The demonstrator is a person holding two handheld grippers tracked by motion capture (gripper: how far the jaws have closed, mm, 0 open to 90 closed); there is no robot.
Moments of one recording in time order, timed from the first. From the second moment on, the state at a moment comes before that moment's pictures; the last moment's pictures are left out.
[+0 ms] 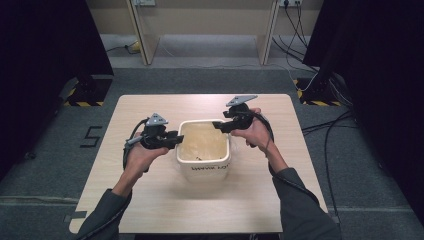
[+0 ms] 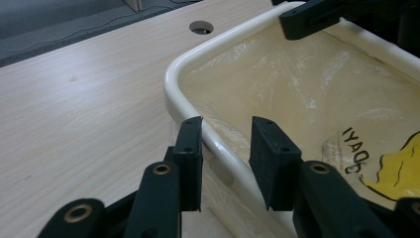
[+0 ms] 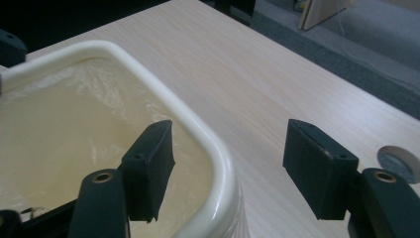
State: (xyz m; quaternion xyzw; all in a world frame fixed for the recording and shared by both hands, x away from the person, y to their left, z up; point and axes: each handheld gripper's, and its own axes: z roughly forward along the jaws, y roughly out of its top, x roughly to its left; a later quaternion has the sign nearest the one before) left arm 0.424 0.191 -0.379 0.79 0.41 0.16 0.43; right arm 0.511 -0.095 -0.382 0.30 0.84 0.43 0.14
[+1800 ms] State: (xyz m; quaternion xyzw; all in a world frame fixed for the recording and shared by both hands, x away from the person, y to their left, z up) left arm 0.409 0.204 -0.395 0.75 0.42 0.15 0.48; right arm 0.455 -0.131 -0.412 0.35 0.78 0.51 0.13
